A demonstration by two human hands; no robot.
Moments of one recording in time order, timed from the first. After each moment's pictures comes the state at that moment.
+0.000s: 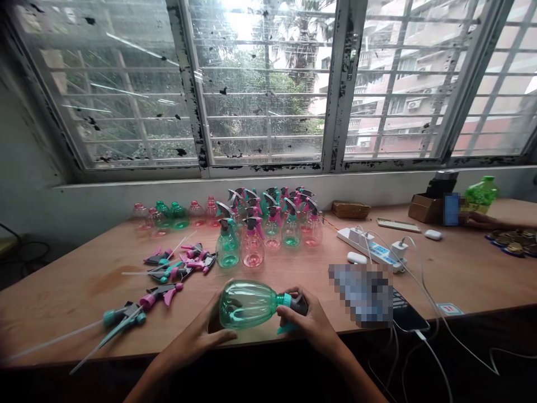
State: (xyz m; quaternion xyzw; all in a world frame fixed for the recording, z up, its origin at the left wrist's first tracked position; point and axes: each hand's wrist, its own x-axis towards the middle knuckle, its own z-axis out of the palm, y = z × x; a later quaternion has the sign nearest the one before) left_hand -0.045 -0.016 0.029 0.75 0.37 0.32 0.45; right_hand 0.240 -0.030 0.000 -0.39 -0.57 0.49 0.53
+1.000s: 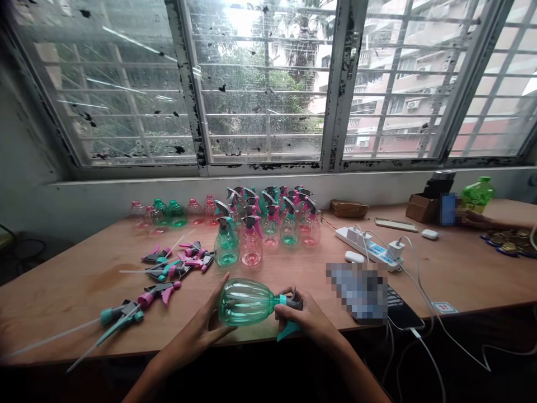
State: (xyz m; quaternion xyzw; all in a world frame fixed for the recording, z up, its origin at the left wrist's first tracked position) left_hand -0.042 -0.017 0.027 0.77 0.36 0.33 0.40; right_hand 0.244 -0.026 0.006 -0.36 -0.55 0.58 0.48
